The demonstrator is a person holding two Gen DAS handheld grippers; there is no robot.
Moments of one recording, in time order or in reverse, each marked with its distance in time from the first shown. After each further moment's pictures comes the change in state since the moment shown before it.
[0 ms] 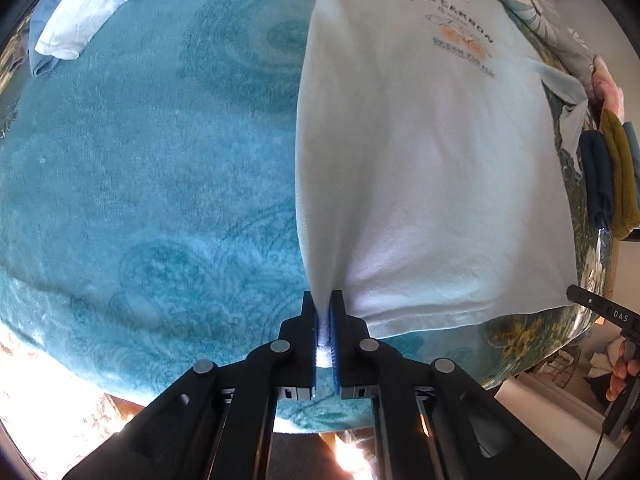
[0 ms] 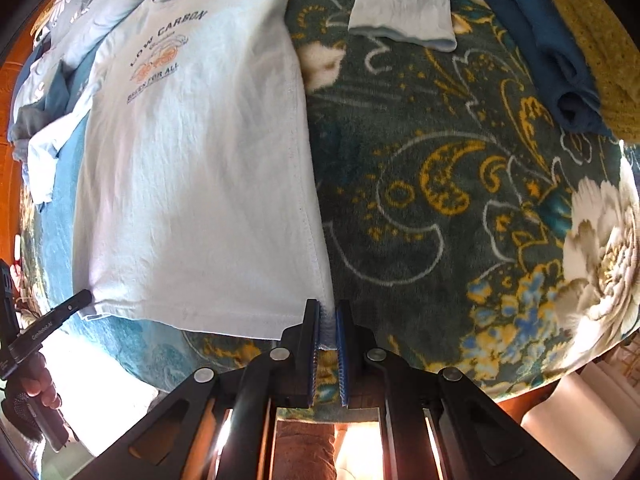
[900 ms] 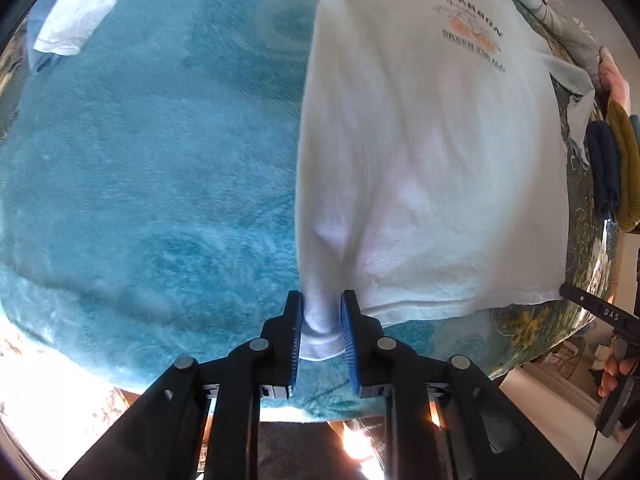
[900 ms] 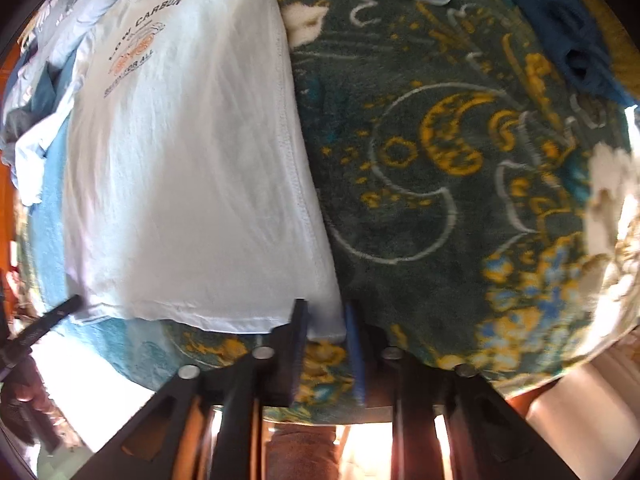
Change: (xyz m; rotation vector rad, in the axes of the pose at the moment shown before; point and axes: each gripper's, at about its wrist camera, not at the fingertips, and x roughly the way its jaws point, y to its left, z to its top) left arm 0.002 -0.076 -0.010 0.005 0.010 0.013; right arm 0.012 -0.002 -0.017 0.108 -0.006 -0.016
